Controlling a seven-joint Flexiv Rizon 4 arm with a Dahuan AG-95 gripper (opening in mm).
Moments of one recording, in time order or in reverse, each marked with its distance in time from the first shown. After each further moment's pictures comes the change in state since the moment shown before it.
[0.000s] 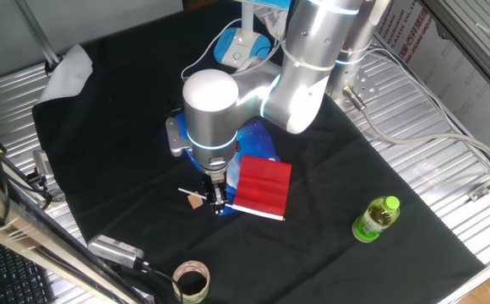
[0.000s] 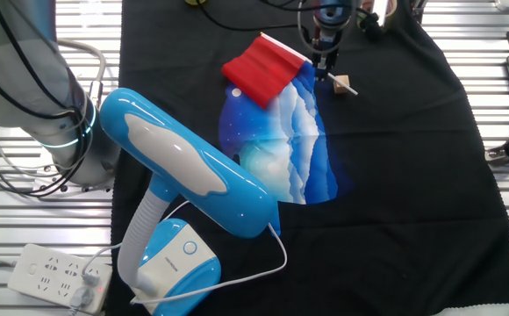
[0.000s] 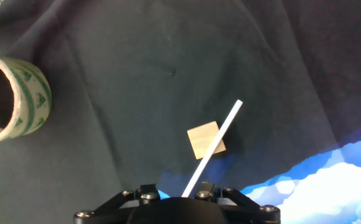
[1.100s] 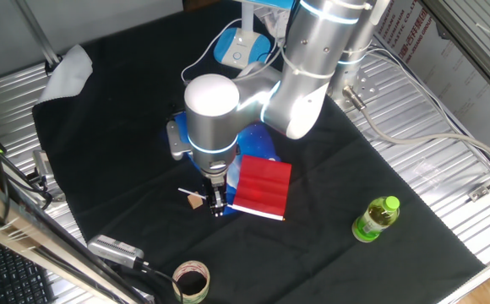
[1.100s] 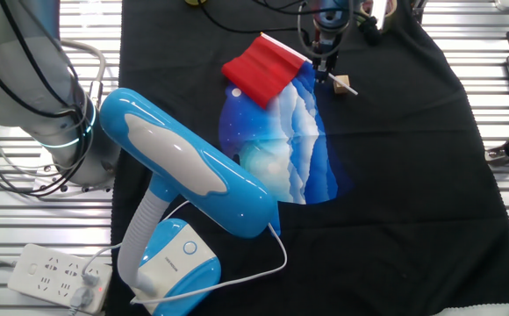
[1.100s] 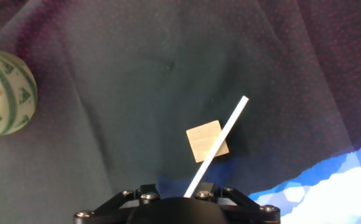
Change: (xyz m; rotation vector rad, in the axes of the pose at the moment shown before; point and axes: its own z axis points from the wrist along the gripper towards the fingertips) arm -0.002 0.002 0.011 0.002 -0.001 0.002
